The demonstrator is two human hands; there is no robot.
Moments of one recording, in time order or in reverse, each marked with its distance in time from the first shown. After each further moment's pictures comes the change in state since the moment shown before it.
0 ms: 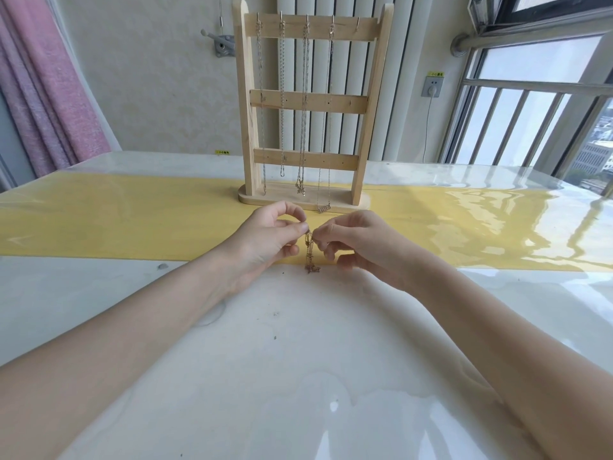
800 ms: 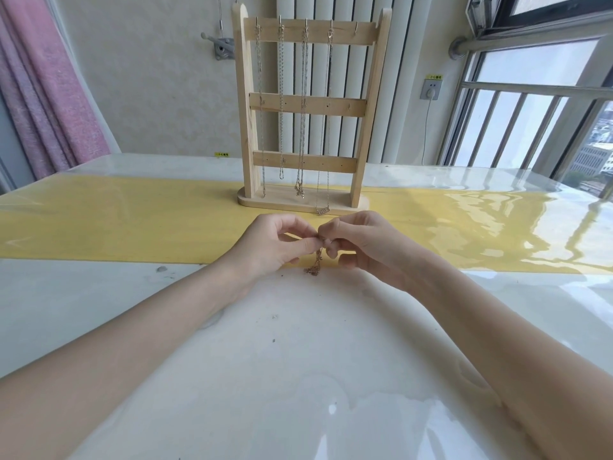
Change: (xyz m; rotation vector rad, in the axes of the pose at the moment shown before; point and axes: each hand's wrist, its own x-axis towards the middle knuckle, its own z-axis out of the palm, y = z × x) left_hand -0.004 -0.003 0.005 0.258 0.011 0.105; right_hand 0.002 0.001 -0.005 0.100 0.005 0.013
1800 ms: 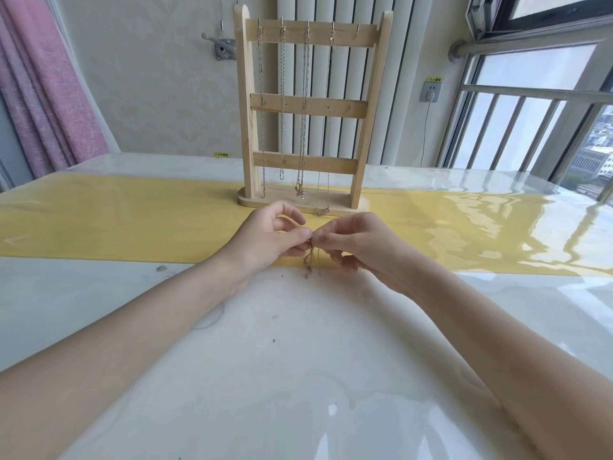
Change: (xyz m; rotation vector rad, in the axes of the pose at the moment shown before) left_hand 0.003 0.003 -0.006 -0.121 0.027 -0.014; right_hand 0.000 0.002 0.003 -0.132 0.058 -0.035
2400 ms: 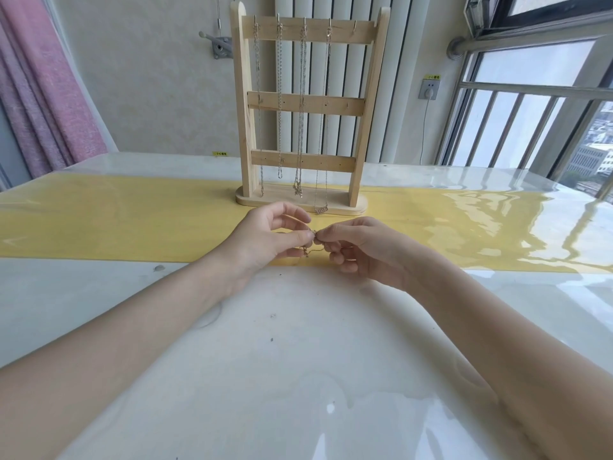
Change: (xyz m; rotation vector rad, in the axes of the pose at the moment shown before) left_hand -0.002 0.001 0.000 -0.051 -0.041 -0.013; right_hand 0.002 0.002 -0.005 0.203 -0.068 0.171
